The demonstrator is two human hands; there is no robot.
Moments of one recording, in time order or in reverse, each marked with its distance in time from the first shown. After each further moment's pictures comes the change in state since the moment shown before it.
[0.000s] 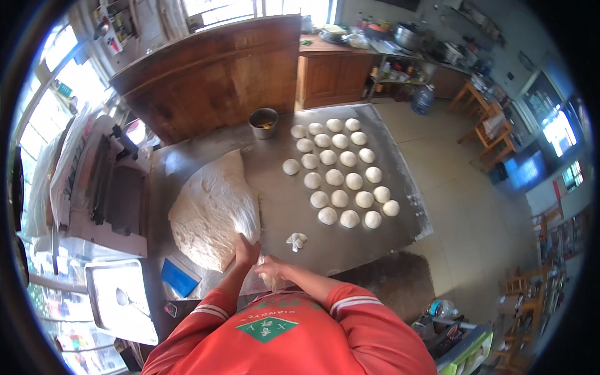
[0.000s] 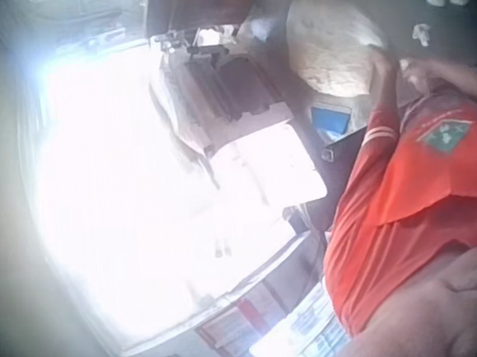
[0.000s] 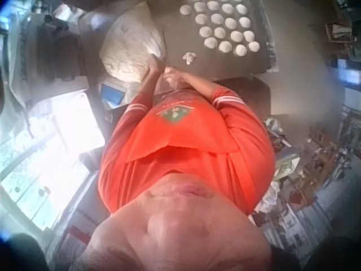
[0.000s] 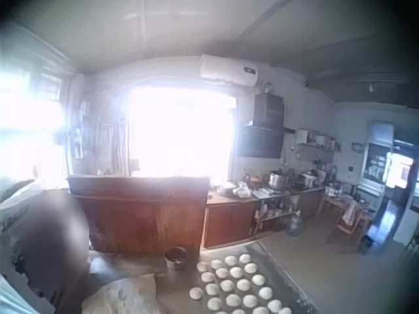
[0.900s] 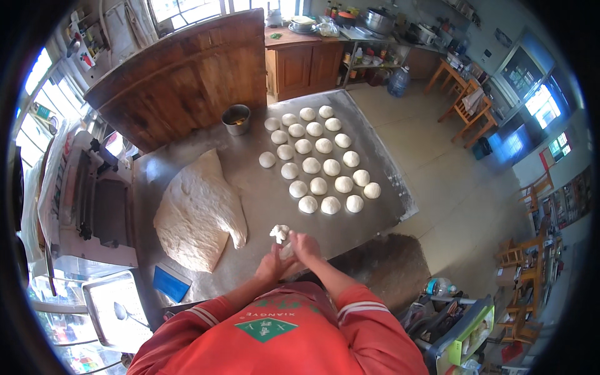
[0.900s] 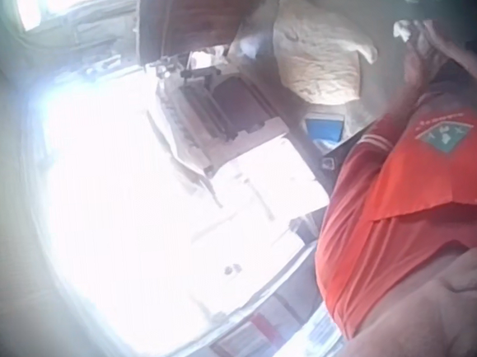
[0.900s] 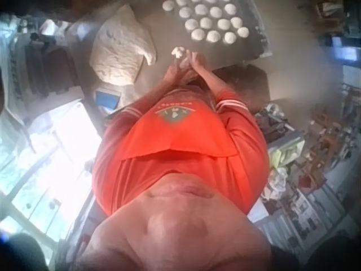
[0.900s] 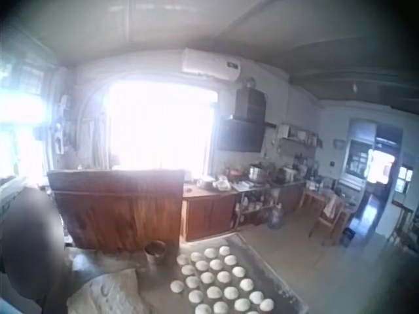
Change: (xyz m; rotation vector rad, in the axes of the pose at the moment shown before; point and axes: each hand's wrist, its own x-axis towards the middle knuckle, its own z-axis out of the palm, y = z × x) left_hand -0.107 0.101 0.020 0.014 -0.464 0.318; right_hand -0.080 0.060 -0.074 -0.296 0.942 -0.047
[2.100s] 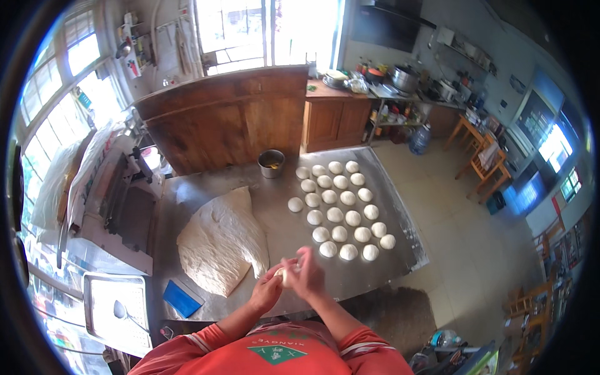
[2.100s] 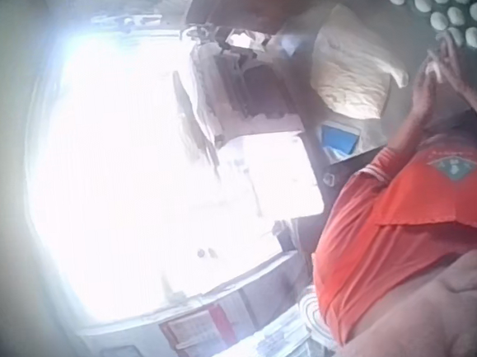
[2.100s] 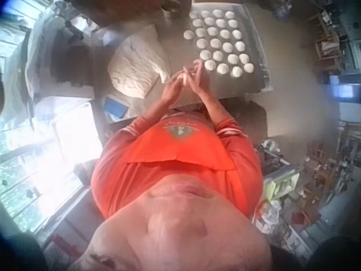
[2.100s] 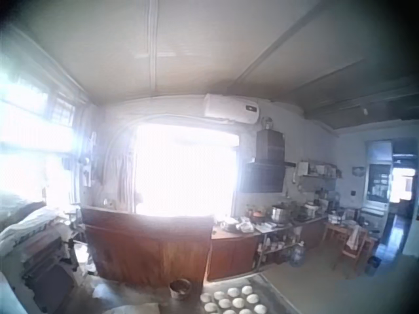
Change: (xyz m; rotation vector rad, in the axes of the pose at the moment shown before) left_hand -0.037 0.020 -0.080 -1.320 -0.081 0.307; right_hand -0.064 -0.153 -0.076 0.318 0.376 -0.442
